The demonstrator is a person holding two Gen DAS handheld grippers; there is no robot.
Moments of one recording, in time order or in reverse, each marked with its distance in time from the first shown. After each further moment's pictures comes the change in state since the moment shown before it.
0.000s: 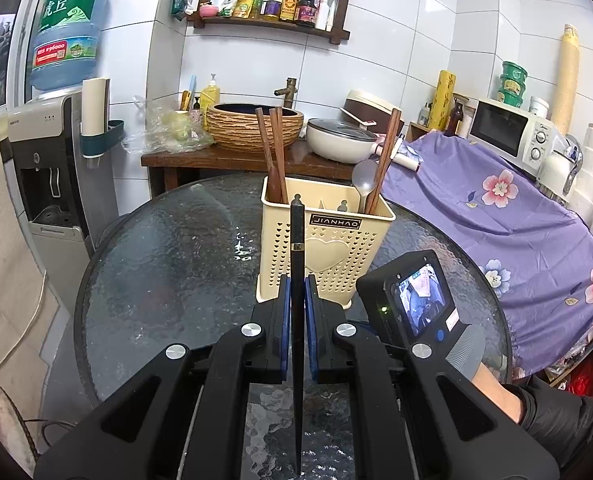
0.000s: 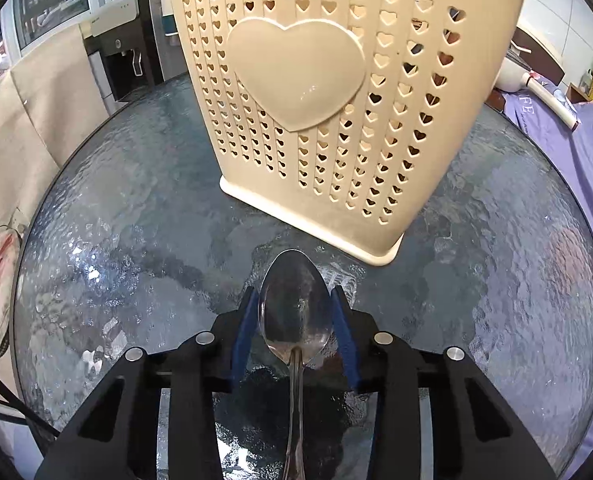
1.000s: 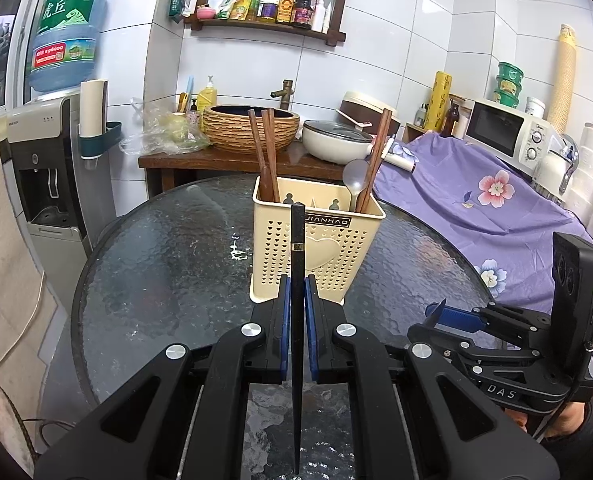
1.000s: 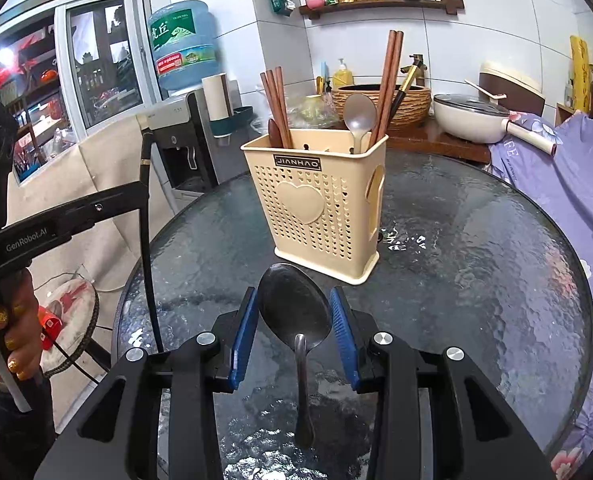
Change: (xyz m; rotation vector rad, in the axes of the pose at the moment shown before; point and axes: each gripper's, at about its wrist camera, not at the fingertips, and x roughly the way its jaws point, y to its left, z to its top) left arm -0.005 -0.005 -0.003 0.003 -0.010 -0.007; right arm -0.146 -0.034 -0.050 0.059 -0.330 0.175
